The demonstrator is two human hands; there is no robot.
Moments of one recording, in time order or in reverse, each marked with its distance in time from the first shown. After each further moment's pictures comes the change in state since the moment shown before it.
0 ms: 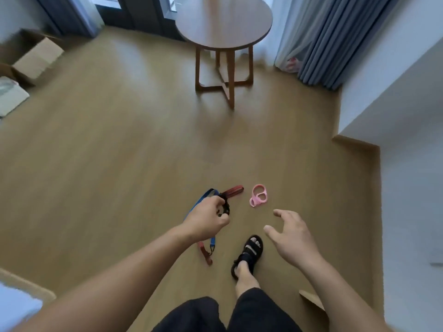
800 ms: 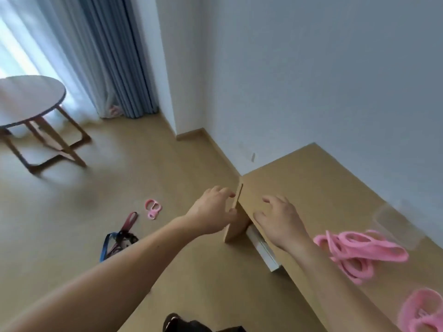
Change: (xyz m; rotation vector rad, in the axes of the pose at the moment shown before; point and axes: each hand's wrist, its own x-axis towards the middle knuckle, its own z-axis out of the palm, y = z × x) left_hand -0.303 0.156 0.229 0.535 -0.264 0.926; right_hand -0.432 0.176 0.001 0.273 0.652 0.434
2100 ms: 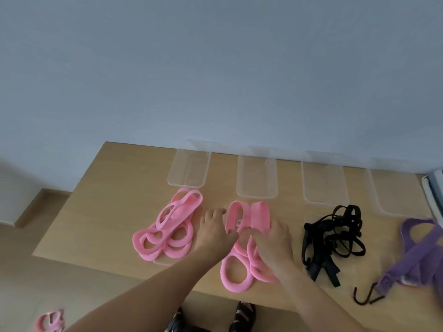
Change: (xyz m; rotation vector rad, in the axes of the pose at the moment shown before) left_hand 0.021 0.333 0.338 0.149 -0.397 0.328; right_hand -0.173 0.389 -0.072 0.641 0.528 0.928
